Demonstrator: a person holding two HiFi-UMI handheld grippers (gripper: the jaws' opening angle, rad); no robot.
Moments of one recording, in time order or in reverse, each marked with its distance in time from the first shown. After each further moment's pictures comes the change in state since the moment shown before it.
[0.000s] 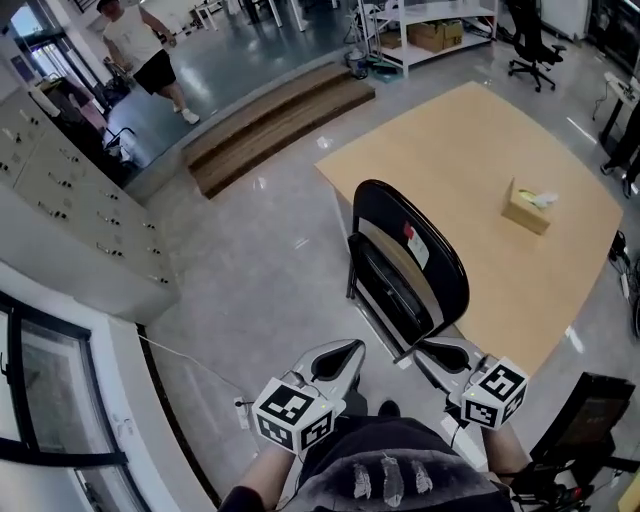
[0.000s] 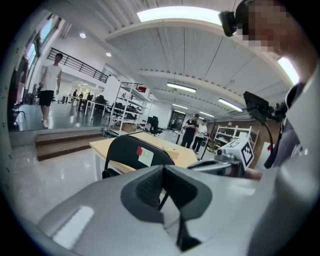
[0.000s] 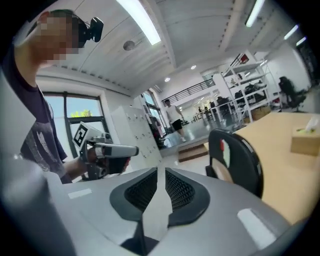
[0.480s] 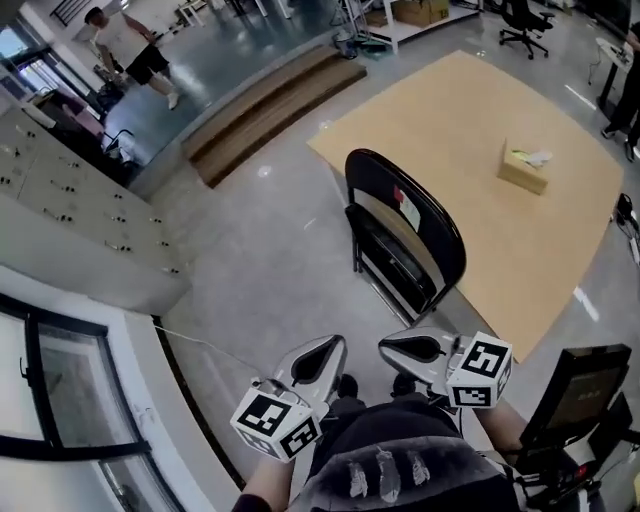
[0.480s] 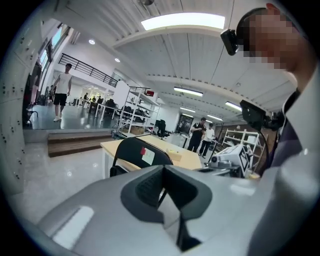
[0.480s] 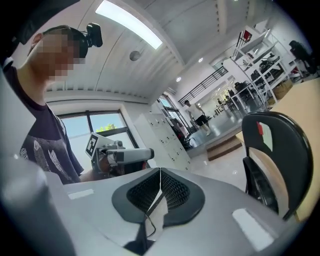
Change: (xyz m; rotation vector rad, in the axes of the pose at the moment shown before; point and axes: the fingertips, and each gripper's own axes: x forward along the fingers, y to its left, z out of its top) left arm -0.059 -0.028 -0.007 -0.043 -0.050 0.086; right arm 0.003 0.089 -0.005 0.086 -0.024 0.314
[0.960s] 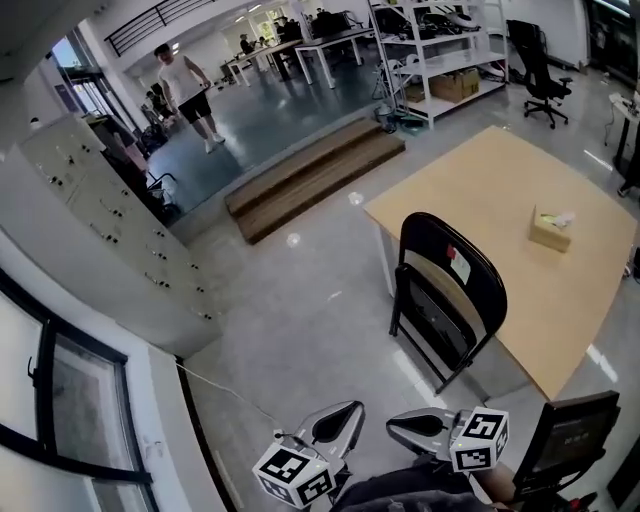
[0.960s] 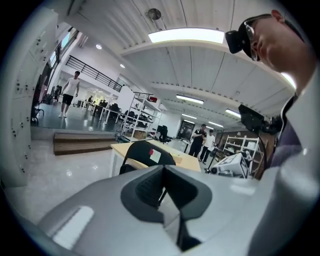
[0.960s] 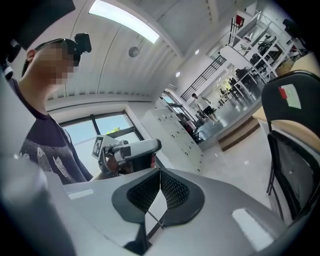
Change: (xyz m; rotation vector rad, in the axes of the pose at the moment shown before) left arm -0.115 0.034 -0.028 -0.037 -0.068 0.027; right arm 0.078 0.108 -0.054 0.087 0.009 0.120
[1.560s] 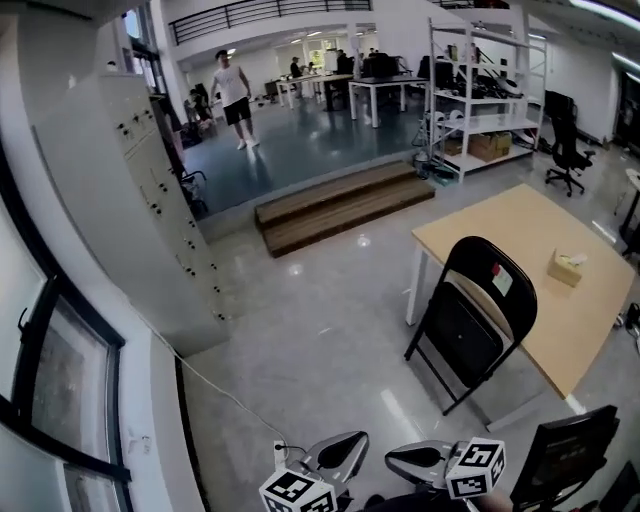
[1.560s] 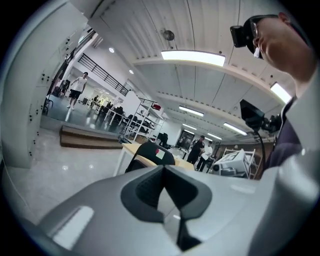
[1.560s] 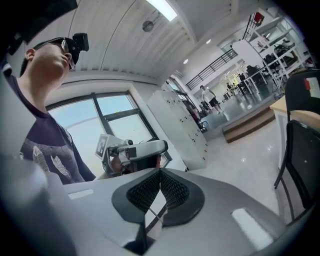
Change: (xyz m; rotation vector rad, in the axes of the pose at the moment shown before) left arm -0.197 0.038 -0.066 -0.118 -0.132 -0.008; right arm 0.110 0.147 -0.103 -0.088 0.171 -0.003
